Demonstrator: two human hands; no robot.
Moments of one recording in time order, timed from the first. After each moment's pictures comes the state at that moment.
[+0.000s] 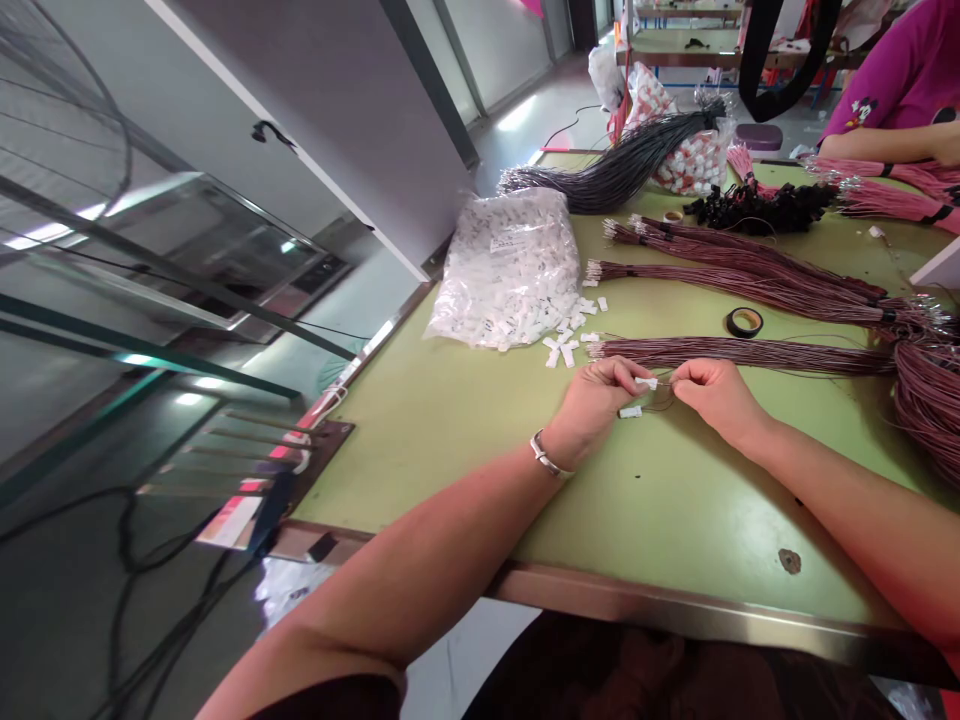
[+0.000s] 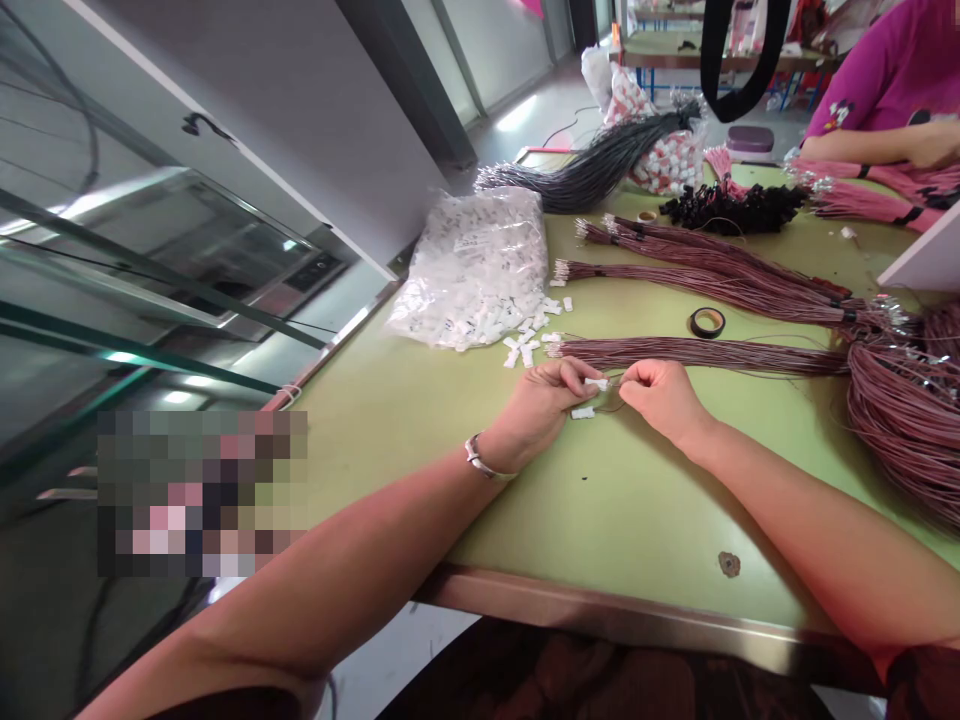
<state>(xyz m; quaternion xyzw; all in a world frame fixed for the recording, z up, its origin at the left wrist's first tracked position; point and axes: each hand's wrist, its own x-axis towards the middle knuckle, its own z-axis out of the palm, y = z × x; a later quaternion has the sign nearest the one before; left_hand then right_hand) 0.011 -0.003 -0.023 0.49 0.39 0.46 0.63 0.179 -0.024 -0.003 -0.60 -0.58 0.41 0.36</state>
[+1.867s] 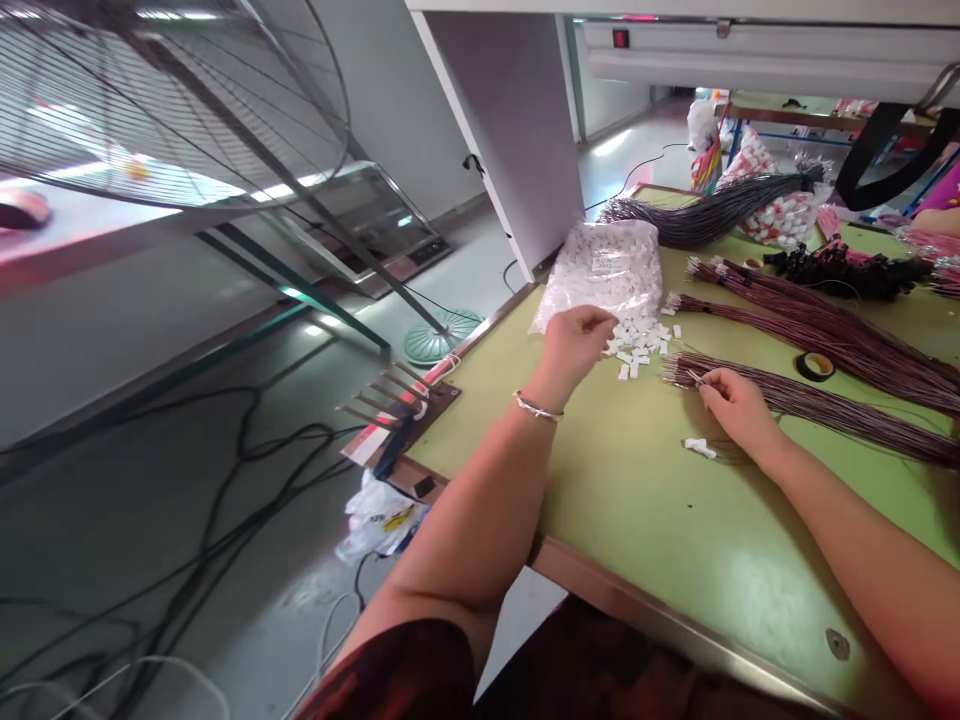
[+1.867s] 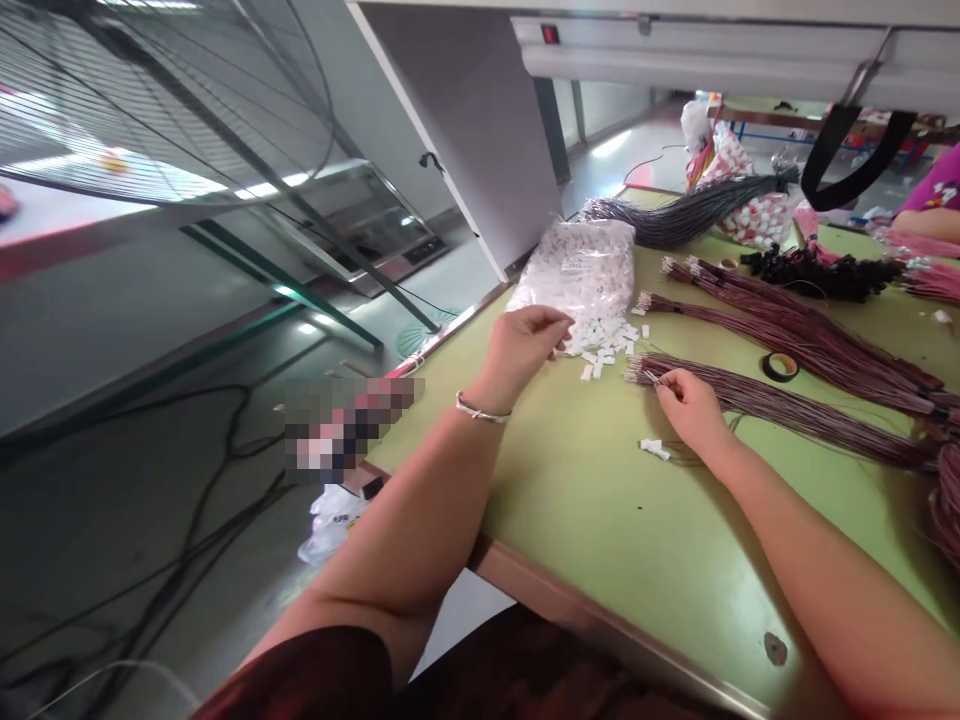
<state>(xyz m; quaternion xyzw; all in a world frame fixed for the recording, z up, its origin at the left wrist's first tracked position) -0.083 0.053 0.028 0.55 0.59 0.48 0.35 0.152 0.024 -0.011 -0.56 -0.67 0.36 0.33</state>
